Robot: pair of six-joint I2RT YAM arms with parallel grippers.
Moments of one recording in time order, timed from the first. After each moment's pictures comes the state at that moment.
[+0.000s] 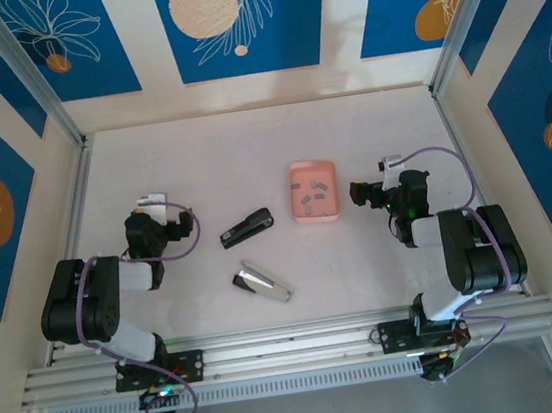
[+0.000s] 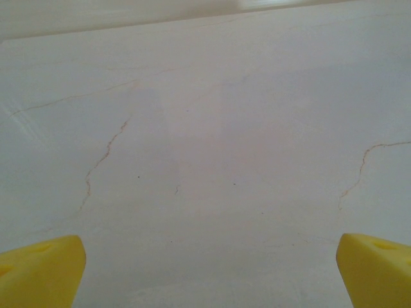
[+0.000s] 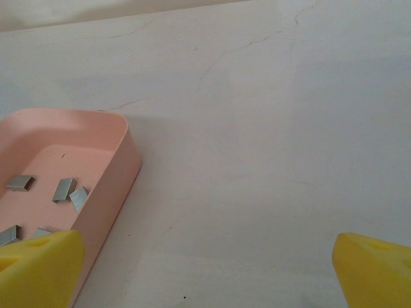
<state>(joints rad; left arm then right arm) -0.05 1.56 0.37 0.81 0.03 0.06 -0.02 1.52 0.41 0.69 -0.24 0.08</state>
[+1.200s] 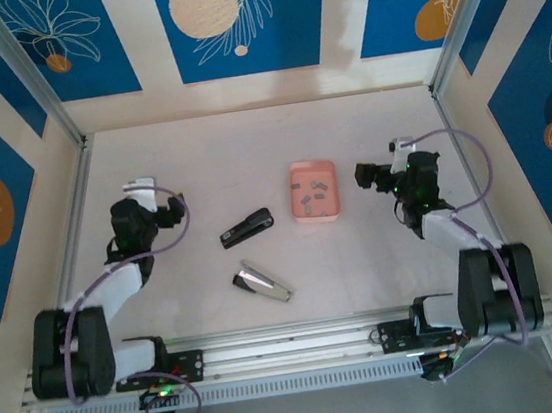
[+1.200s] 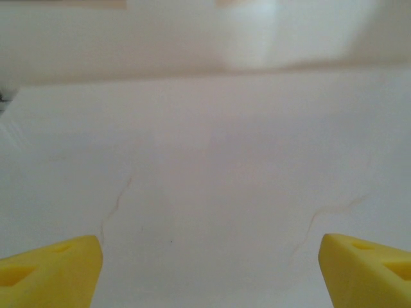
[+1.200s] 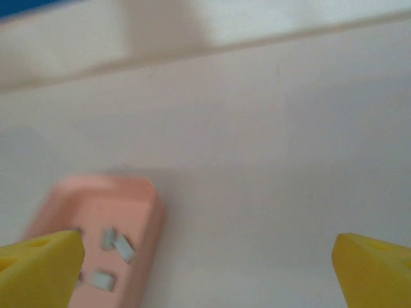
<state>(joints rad) -0.05 1.20 0.54 0.35 0.07 -0.03 -0.02 1.22 0.61 0.20 -0.22 0.19</state>
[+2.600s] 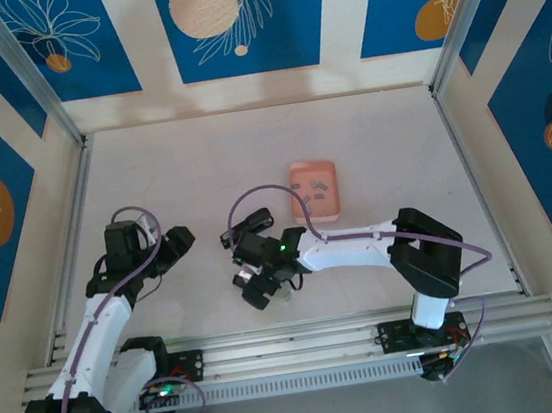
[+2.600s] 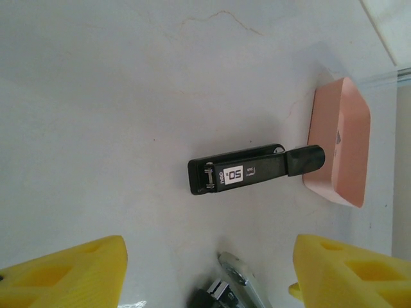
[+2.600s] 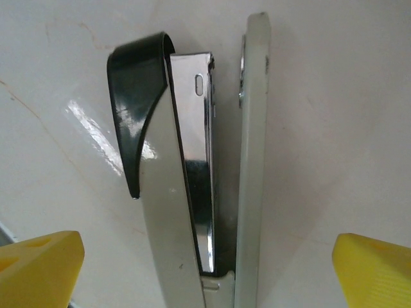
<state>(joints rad) -0.05 0.86 0.52 -0.43 0.43 -0.69 1.15 1.75 1.15 -0.64 0.05 0.23</state>
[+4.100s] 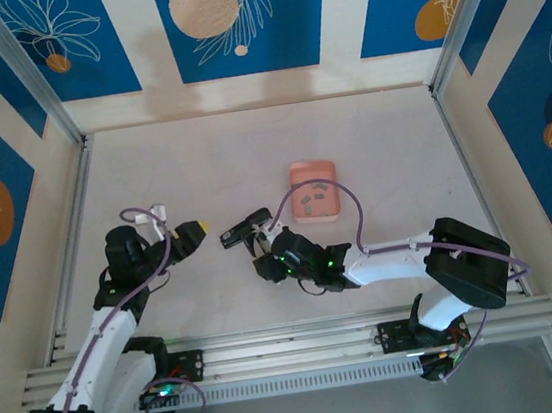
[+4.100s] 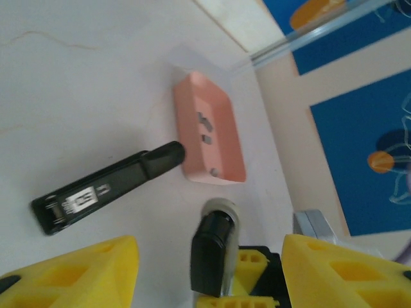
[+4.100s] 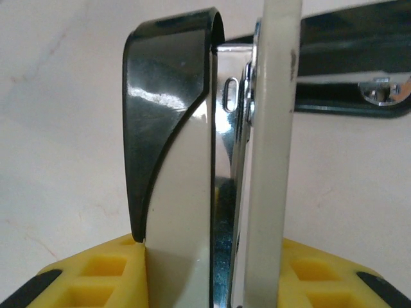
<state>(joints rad) -0.14 0.77 0.40 0.01 0.69 -0.76 1.09 1.50 0.67 0.17 0.17 0.52</state>
